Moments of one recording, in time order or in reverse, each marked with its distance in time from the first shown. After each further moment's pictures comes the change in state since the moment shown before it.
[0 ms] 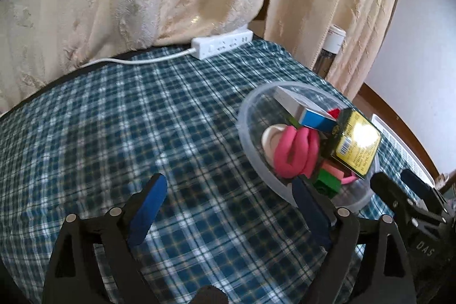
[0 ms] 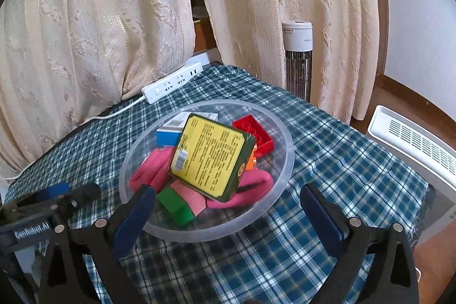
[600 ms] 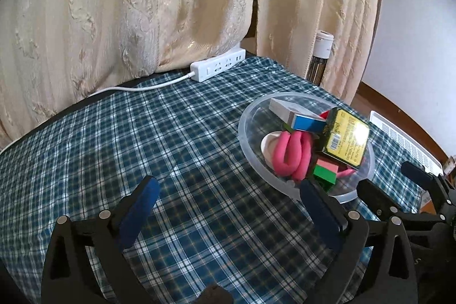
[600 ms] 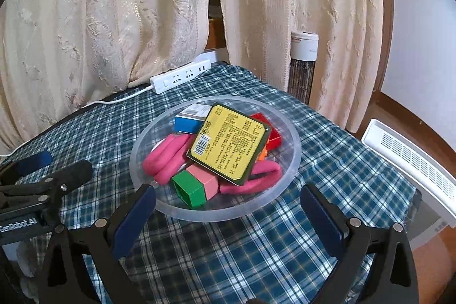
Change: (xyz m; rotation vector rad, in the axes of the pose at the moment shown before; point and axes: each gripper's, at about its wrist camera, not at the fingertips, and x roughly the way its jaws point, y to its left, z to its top) left arm -0.031 -0.007 -0.008 0.114 -0.088 0.013; right arm -0.017 0.024 -0.014 -0.083 -0.016 -0.056
